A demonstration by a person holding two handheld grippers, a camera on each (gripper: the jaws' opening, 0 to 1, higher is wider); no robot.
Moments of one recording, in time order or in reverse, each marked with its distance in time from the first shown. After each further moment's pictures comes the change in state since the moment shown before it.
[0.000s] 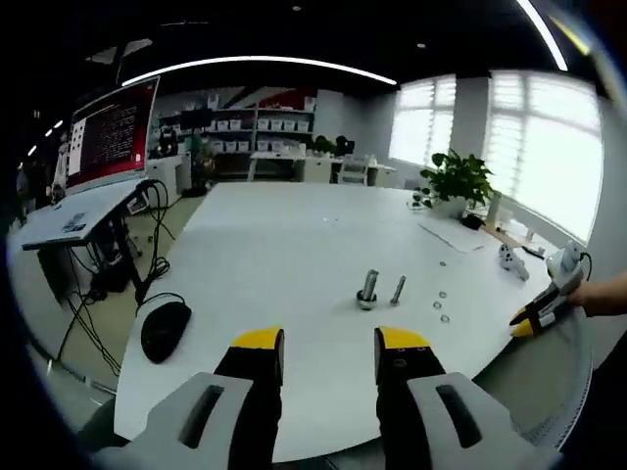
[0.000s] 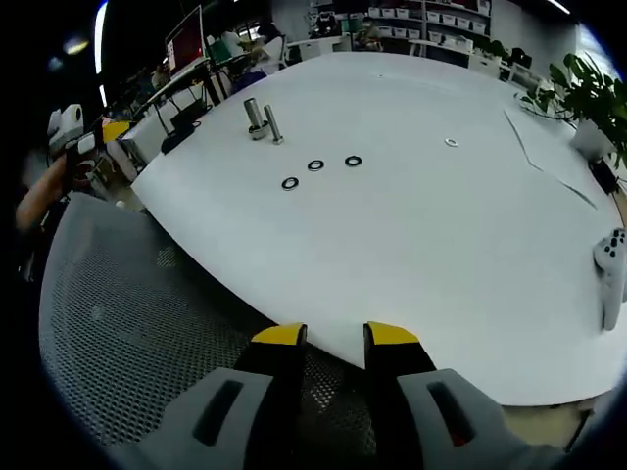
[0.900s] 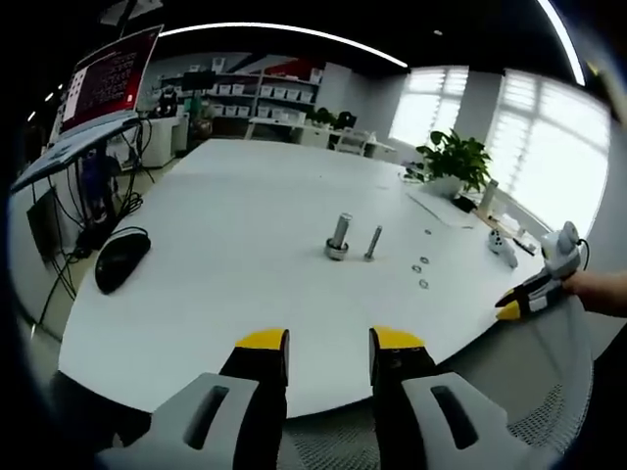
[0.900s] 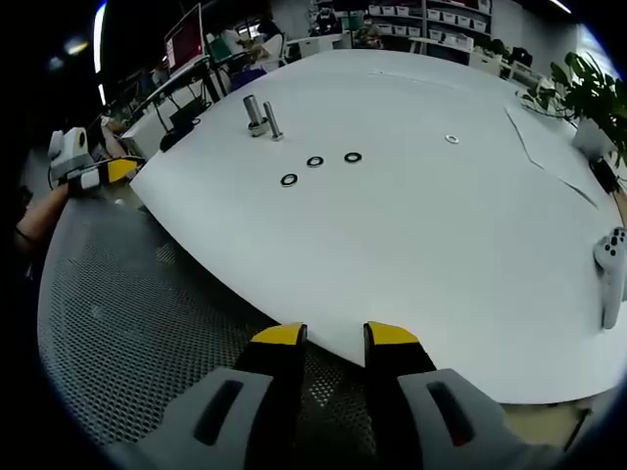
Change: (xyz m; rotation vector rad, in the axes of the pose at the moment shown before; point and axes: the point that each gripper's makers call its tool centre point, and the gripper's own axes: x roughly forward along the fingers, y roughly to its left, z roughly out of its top) left arm 0.019 -0.064 -0.060 -0.077 0.144 -0.093; right arm 0.001 -0.001 -0.003 -0.002 0.016 -0.012
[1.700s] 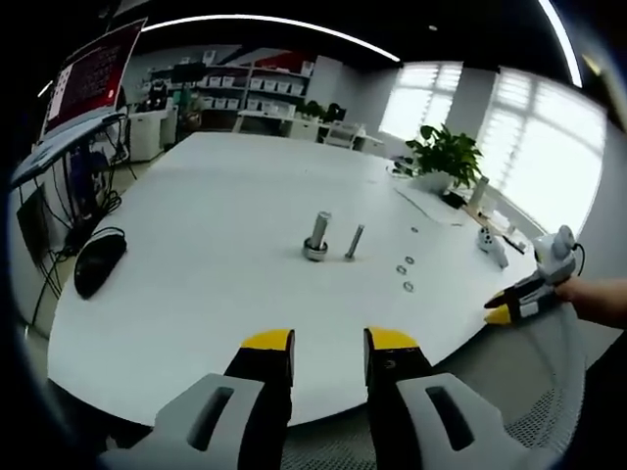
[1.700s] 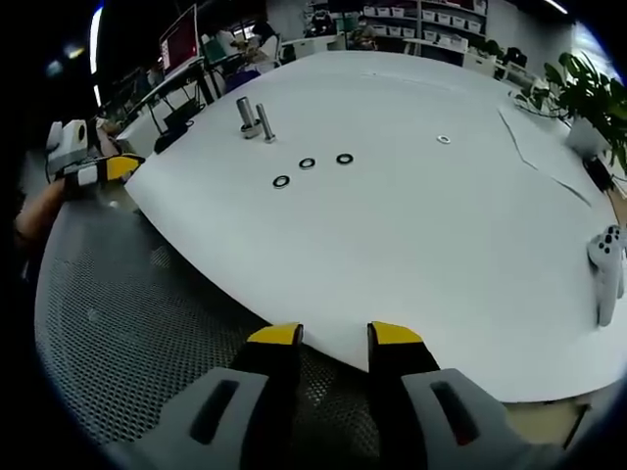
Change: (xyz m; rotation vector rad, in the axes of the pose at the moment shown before) left arm 0.015 -0.016 0.008 -0.008 0.035 -0.050; right arm -0.001 -0.008 0.001 0.011 -0.010 -0.043
